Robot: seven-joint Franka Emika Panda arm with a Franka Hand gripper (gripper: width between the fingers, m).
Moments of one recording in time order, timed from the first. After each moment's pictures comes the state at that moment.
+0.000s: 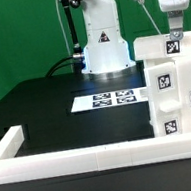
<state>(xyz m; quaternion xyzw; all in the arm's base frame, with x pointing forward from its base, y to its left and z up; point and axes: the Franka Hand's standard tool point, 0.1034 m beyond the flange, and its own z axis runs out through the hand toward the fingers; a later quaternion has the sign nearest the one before) 0.571 0.114 0.161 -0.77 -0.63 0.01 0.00</state>
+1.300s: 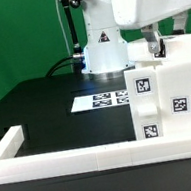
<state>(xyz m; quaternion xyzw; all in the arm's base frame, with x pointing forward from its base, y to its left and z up) 0.593 0.098 0.150 -0.92 -0.40 0.01 0.01</state>
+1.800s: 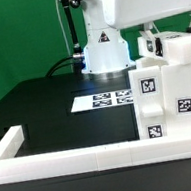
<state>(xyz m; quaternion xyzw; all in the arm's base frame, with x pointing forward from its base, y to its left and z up) 0.598 0.104 0.153 -0.99 -0.13 0.02 0.04</state>
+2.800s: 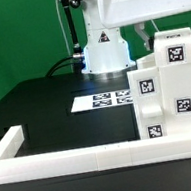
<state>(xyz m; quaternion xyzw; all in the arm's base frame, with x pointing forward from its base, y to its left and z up) 0.599 0.104 0.153 -0.99 0.10 0.03 0.04</state>
